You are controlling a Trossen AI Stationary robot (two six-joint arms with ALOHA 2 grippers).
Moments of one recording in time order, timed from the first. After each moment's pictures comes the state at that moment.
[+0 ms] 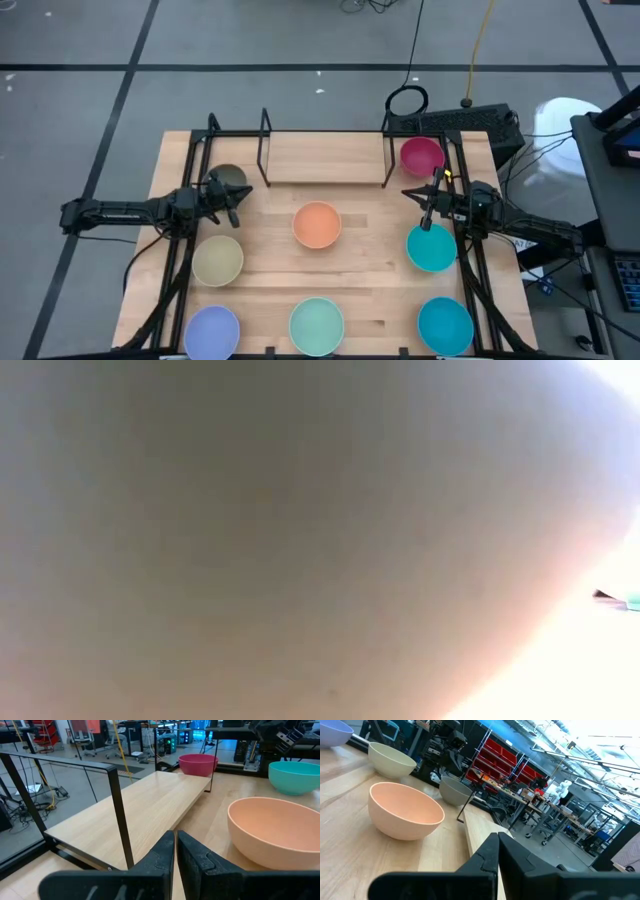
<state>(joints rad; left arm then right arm) 0.07 0.24 0.01 0.07 -0.39 -0.03 -0.29 0.02 0.02 0.04 -0.08 -0.54</state>
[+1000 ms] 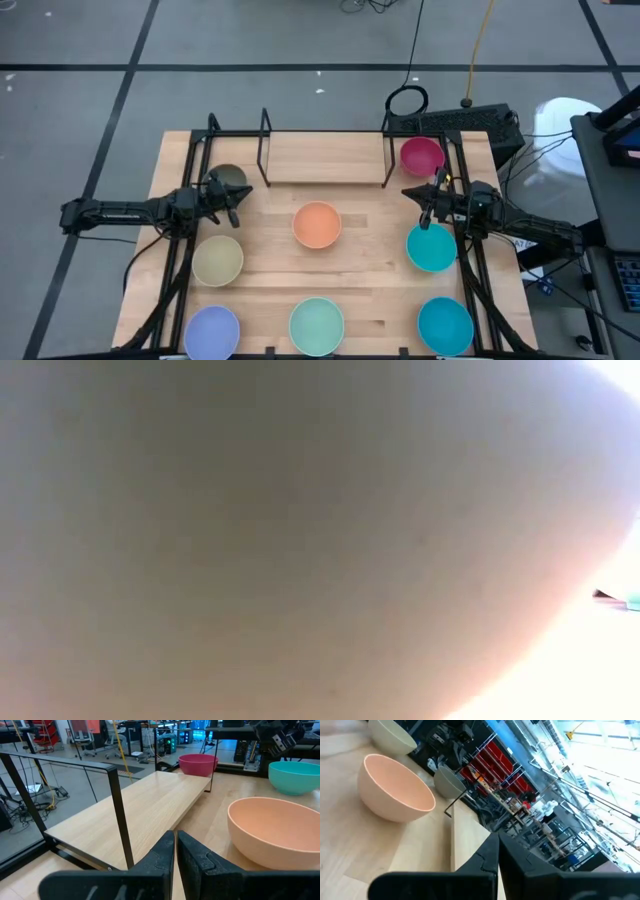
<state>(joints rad) 0.07 0.24 0.01 0.07 -0.39 -0.03 -0.29 0.02 0.02 0.04 -0.08 -0.81</state>
